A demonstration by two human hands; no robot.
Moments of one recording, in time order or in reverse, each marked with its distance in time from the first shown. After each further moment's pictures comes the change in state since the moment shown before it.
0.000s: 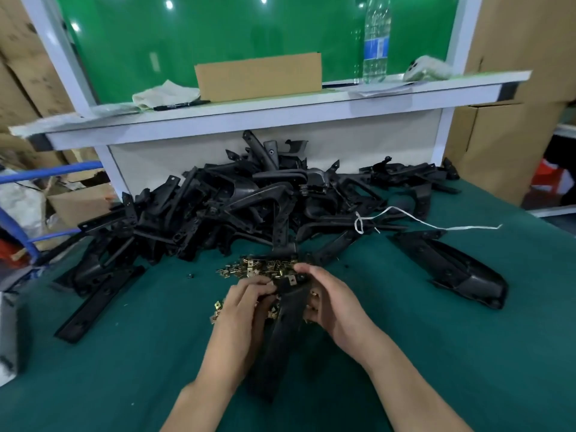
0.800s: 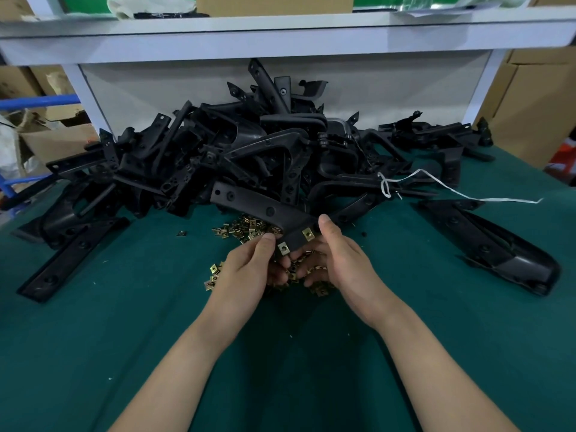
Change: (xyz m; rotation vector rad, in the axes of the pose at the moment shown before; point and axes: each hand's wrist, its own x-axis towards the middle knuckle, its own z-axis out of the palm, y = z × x) left_hand 0.033 0.004 0.009 -0.774 -0.121 -0.594; right_hand 0.023 0.001 0.005 -0.337 -0.074 -0.109
